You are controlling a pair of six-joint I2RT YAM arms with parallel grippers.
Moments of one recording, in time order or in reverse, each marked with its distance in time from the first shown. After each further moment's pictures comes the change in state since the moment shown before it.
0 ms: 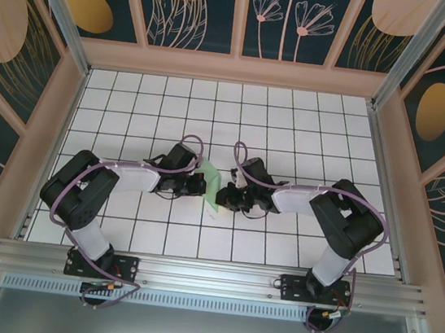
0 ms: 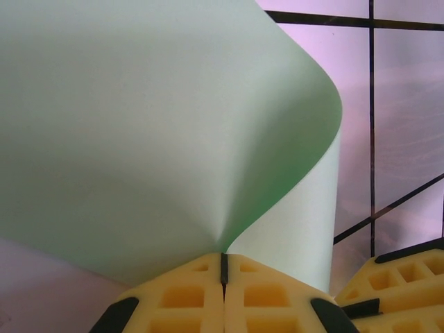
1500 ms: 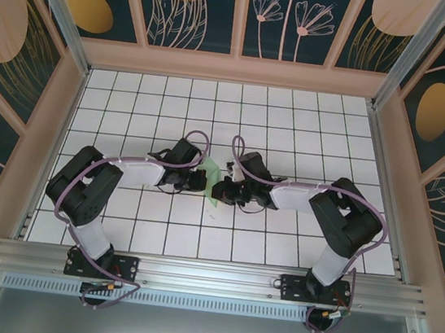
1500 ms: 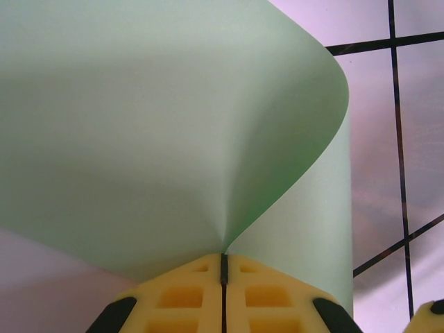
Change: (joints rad) left arm 0.004 0.045 0.092 -0.103 -0.075 0.111; right arm 0.000 0.017 0.053 0.038 -0.037 0.004
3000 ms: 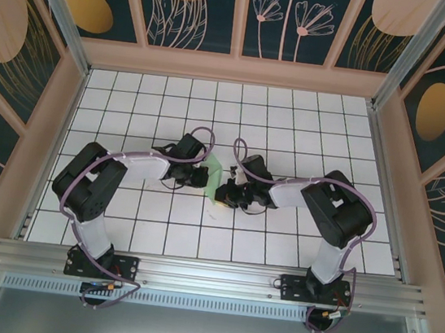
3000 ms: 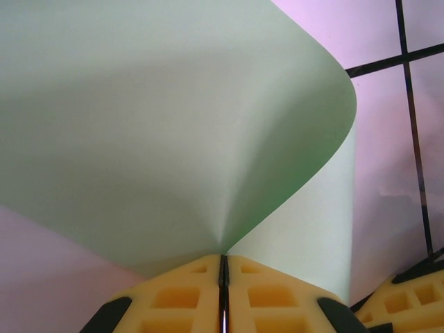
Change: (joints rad) left arm 0.000 0.049 0.100 -0.094 -0.056 0.097; right arm -0.039 0.088 -0.011 0.020 -0.037 0.013
